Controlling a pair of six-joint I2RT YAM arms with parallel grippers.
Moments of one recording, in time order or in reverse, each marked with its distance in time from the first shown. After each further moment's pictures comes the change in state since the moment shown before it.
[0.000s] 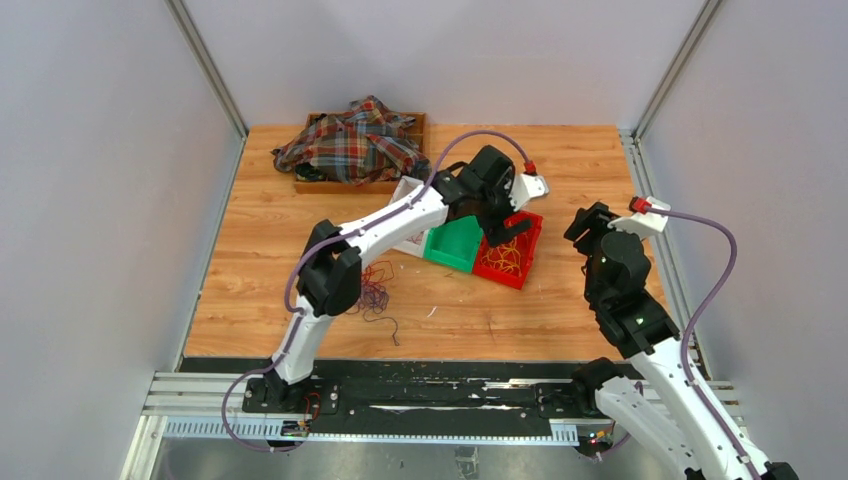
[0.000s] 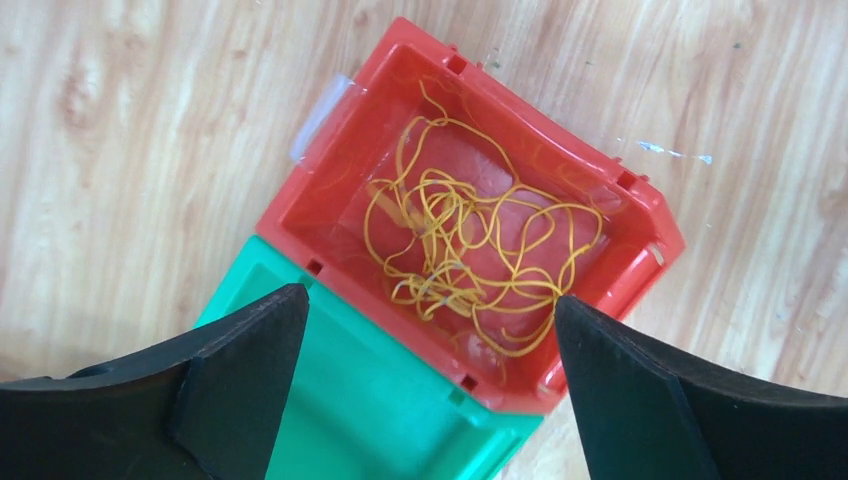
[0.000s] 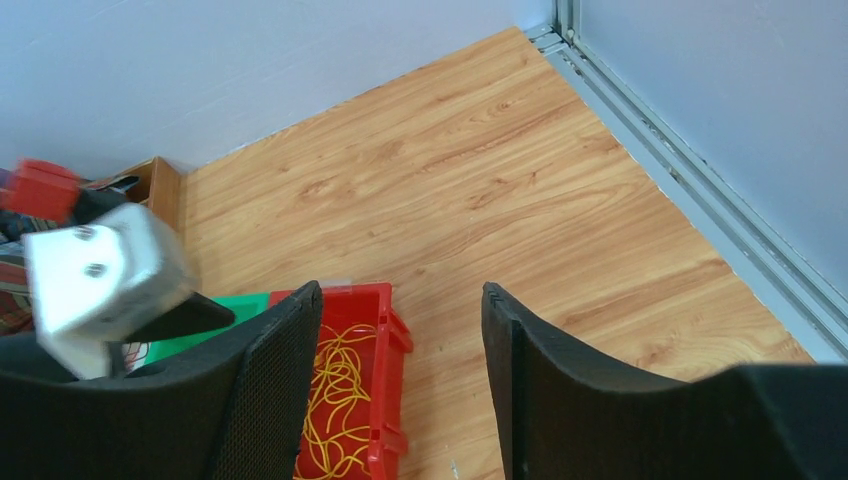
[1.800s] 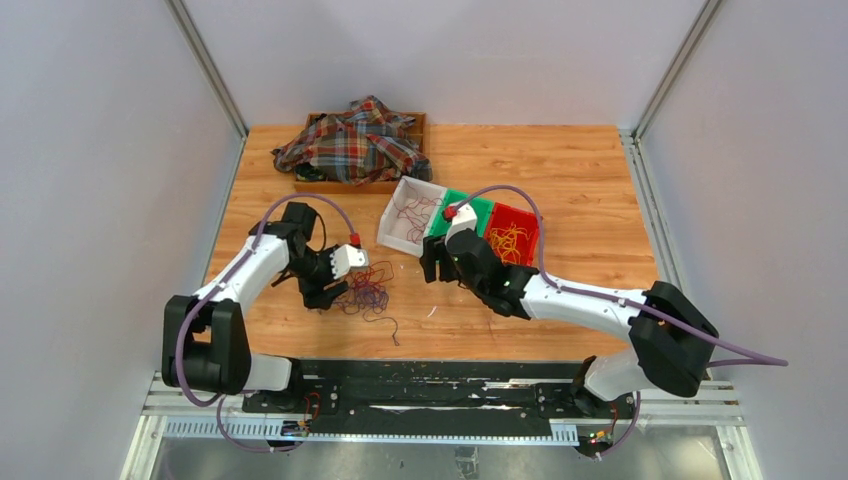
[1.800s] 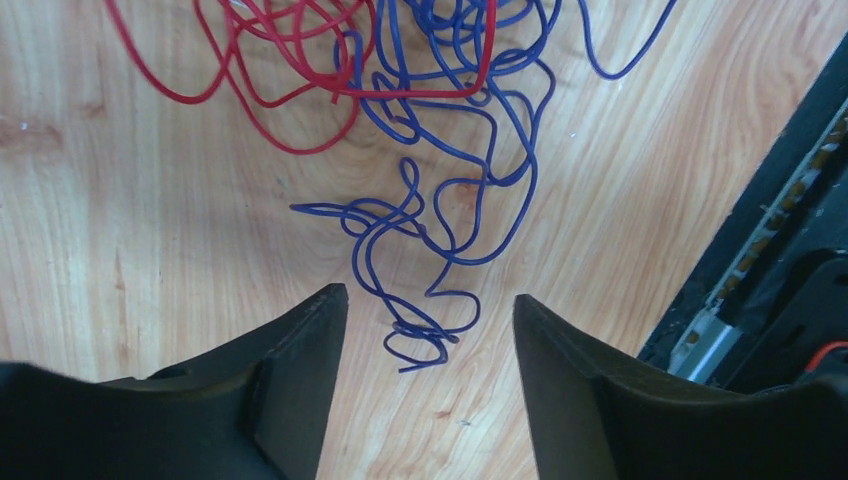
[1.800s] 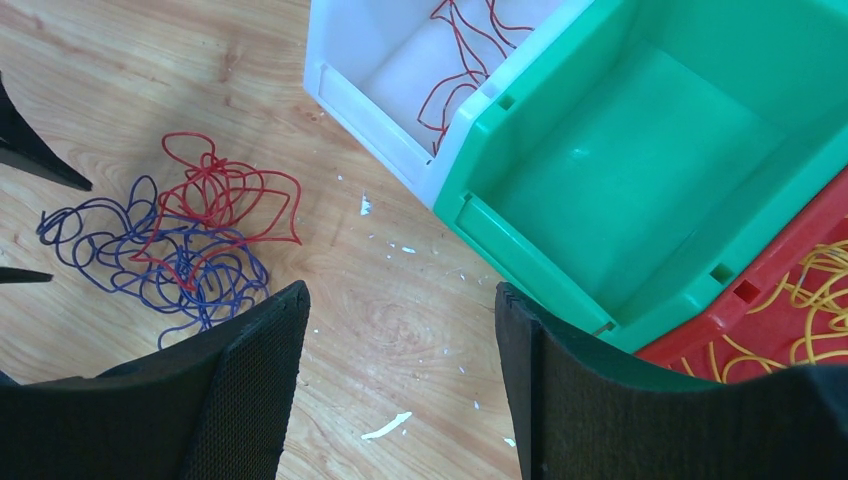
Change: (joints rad) left arm 0.758 -0.831 -1.119 -0.386 0.169 0.759; right arm 0.536 0.787 0.113 0.314 -0.354 0.047
